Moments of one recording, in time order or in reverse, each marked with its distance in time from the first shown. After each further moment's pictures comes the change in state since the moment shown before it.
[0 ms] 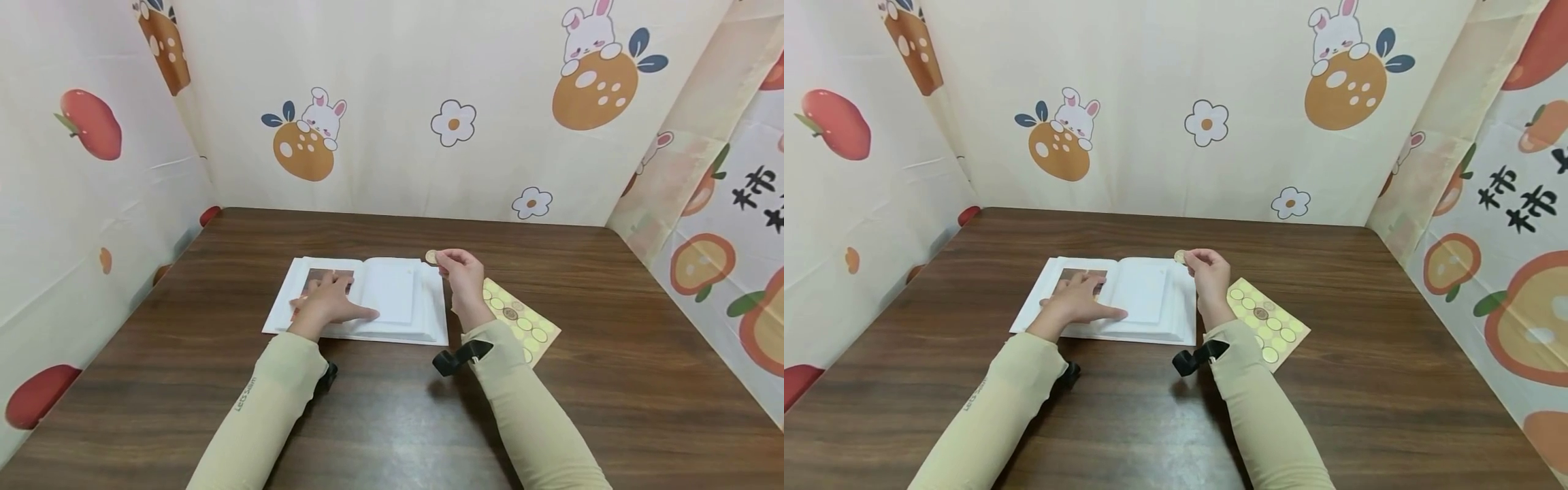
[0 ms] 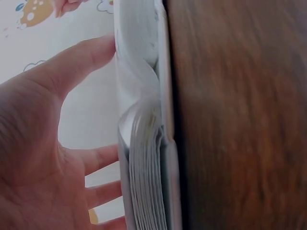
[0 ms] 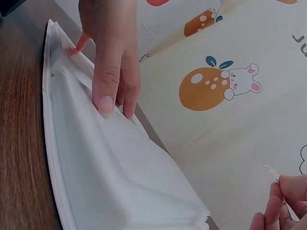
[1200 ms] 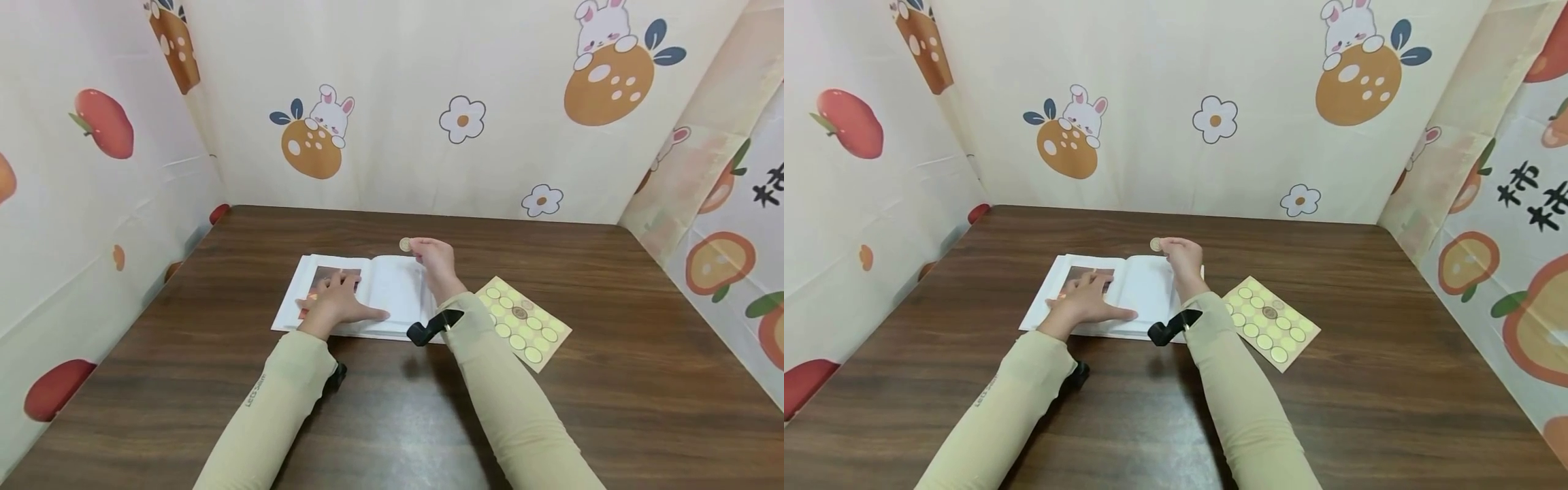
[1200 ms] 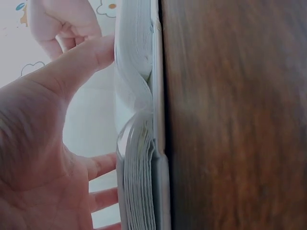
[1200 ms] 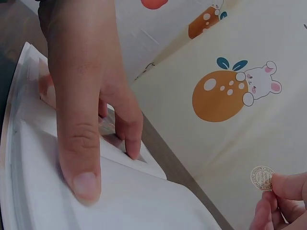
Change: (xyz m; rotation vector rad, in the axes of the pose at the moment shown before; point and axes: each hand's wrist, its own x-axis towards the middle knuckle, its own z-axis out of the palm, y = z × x) left_hand 0.005 0.000 0.007 0.010 0.009 -0.041; right_hand 0.016 0.002 0.057 0.001 -0.143 0.136
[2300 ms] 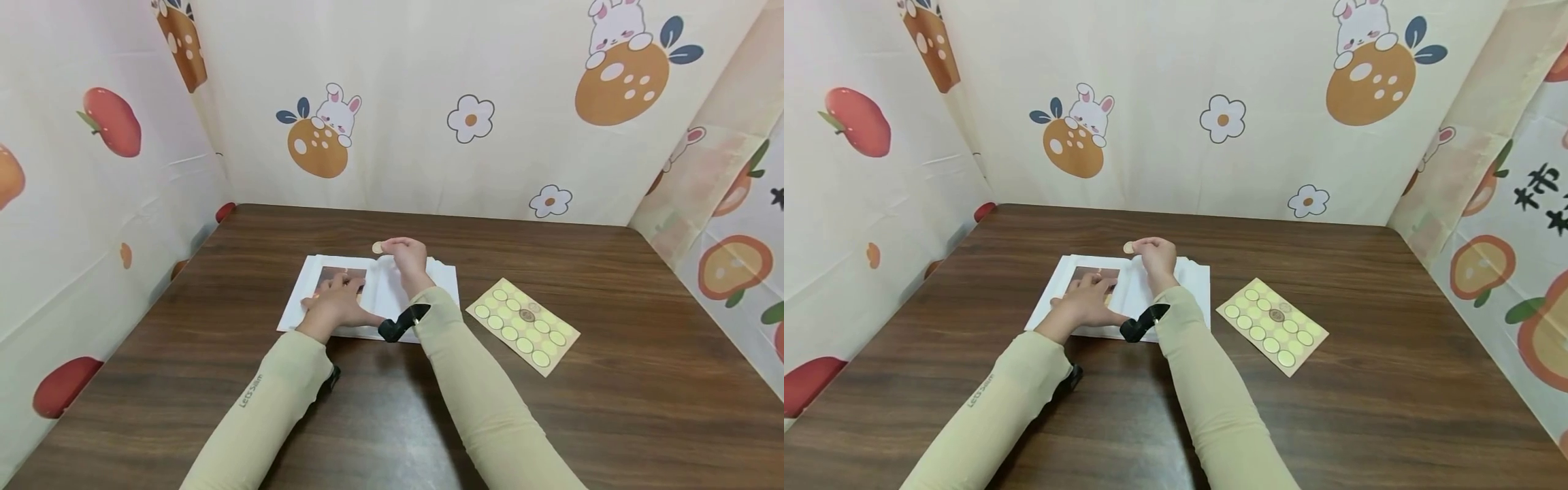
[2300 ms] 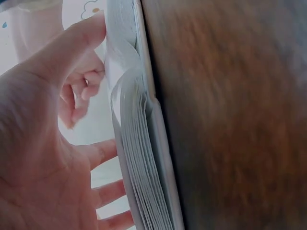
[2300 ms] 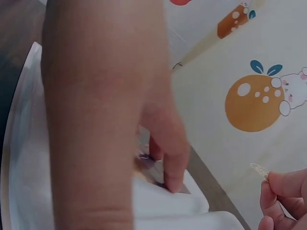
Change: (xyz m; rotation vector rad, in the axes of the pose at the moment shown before) left_hand -0.005 -0.003 -0.006 0.082 -0.026 0.011; right_hand 0.003 0.018 0.051 -0.115 -0.019 -0.019
